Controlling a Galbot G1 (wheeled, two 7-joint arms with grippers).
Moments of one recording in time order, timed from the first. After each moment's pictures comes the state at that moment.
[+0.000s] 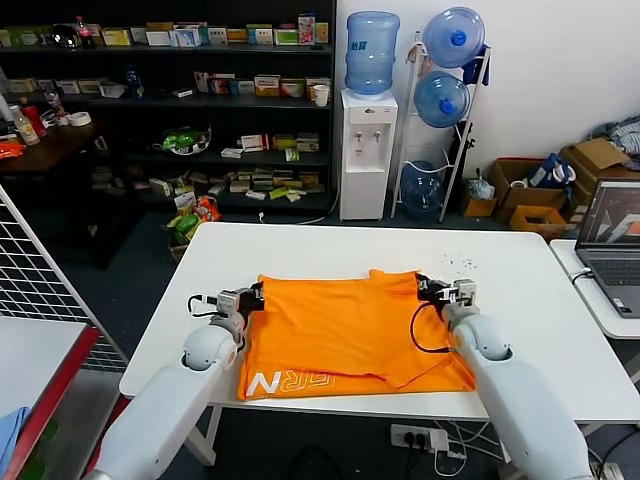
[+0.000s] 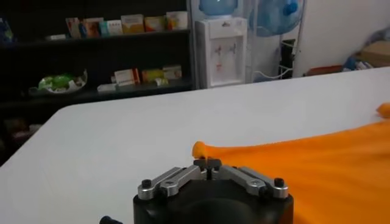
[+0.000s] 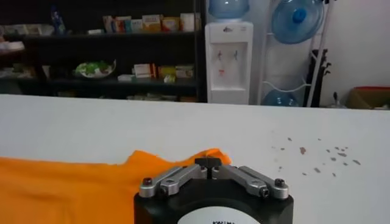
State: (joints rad) left arm 0.71 -1.14 0.01 -1.29 -0.51 0.24 -0.13; right arm -0.82 1.08 0.23 1.39 0.57 -0.34 0.02
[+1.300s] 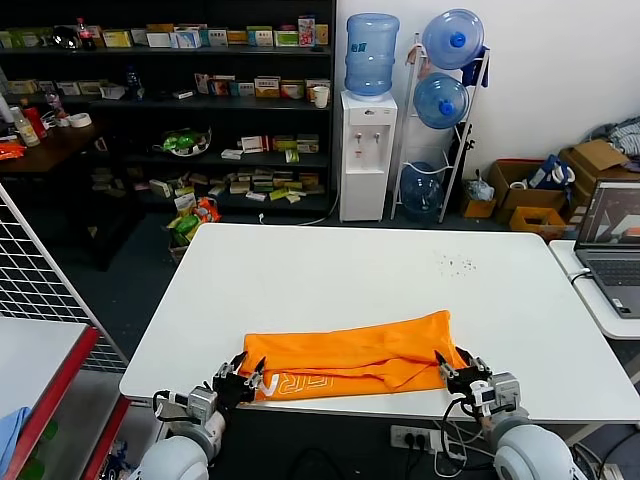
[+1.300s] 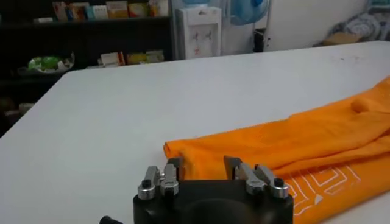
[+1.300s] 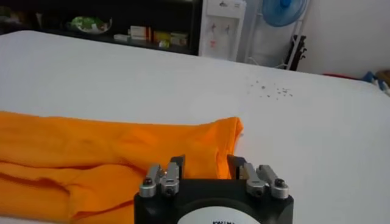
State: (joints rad) left arm 1.27 -0.97 -0.09 -1.85 -0.53 0.28 -0.26; right arm -1.40 0.94 0.37 1.94 0.56 -0.43 0.22
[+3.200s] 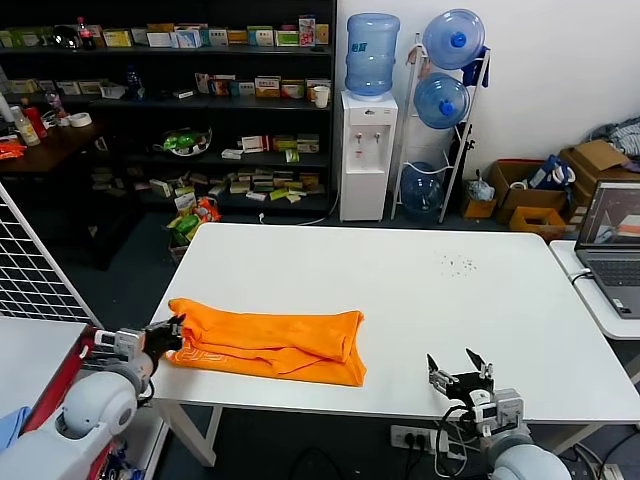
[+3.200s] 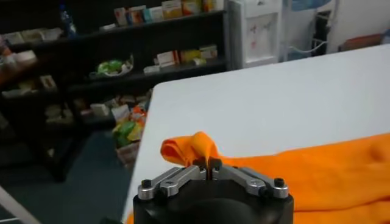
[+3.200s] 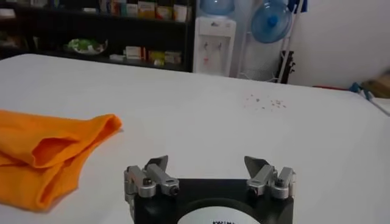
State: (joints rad) left arm 1.15 -0.74 -0.25 -1.82 -0.76 0.40 -0.25; right arm -1.49 1.02 0.42 1.96 0.45 -0.31 0.23
